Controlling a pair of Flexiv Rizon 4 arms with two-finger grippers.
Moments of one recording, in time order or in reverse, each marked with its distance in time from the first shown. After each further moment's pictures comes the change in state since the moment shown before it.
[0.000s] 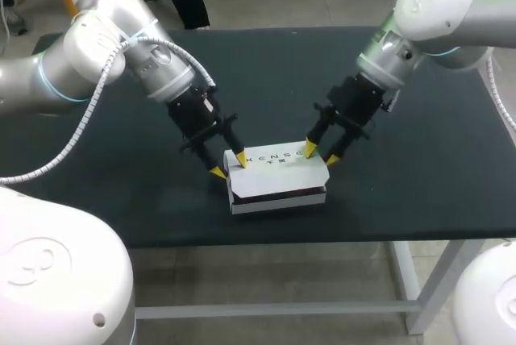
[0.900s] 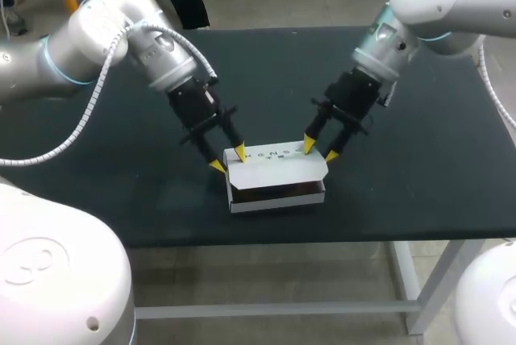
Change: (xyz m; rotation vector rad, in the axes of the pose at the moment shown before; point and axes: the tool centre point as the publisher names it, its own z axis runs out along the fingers) left arm 0.005 -0.002 -0.011 -0.093 -0.011 -0.057; right arm 0.006 0.001 -0.006 0.087 -0.001 0.049
